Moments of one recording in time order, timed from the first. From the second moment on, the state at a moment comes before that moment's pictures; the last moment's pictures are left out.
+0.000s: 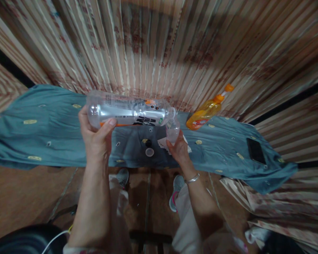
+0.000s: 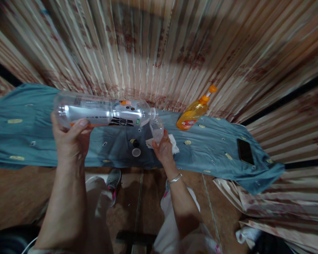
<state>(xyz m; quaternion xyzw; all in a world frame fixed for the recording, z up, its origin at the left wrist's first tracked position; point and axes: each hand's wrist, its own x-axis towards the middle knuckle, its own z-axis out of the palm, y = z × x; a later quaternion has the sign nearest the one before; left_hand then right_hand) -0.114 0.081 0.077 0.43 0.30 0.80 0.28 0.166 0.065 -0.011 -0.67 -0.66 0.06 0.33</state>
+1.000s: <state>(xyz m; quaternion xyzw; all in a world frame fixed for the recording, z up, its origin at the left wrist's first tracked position) -0.117 0.082 0.074 0.44 0.30 0.80 0.28 0.167 0.067 -0.021 -0.66 -0.67 0.02 0.35</state>
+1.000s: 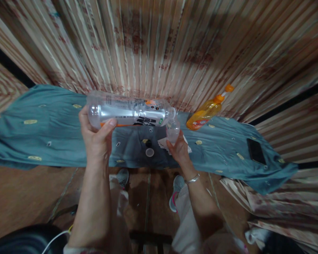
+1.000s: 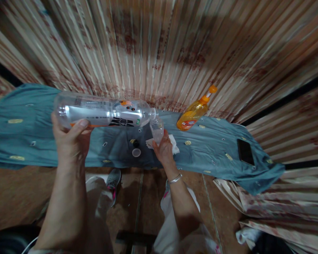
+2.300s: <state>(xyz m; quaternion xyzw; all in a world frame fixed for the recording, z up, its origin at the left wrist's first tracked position) -0.114 0.079 0.083 0.38 0.31 0.81 0.32 0.165 0.068 -0.020 -0.67 -0.67 0.03 0.33</state>
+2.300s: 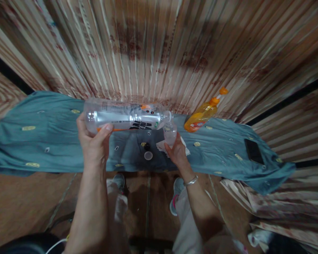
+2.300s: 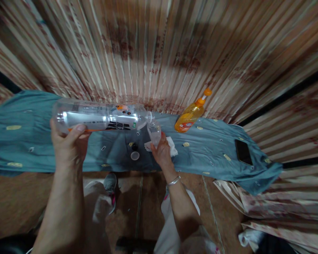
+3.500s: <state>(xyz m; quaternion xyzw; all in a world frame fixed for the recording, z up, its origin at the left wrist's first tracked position) -0.121 0.081 0.092 0.39 0.35 0.78 0.34 0.161 0.067 -0.019 -0.65 -0.67 0.04 0.36</state>
